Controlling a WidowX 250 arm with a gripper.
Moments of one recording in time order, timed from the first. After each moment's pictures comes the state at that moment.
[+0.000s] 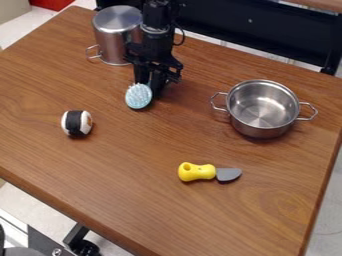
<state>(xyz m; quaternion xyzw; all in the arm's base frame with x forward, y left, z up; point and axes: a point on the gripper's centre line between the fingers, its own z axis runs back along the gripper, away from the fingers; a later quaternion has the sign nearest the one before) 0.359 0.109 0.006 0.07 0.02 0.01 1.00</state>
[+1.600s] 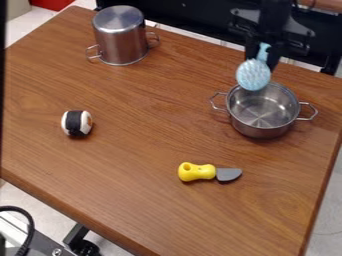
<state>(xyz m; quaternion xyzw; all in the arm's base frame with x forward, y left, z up) 0.401 -0.065 0.075 0.03 -0.04 0.01 1.00</state>
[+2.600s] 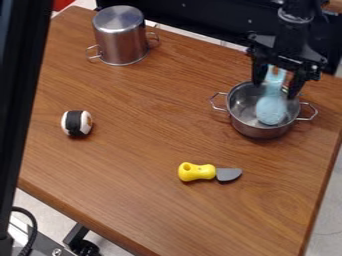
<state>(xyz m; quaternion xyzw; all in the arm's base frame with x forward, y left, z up) 0.404 -0.084 0.047 0.01 -0.02 -0.04 1.00</state>
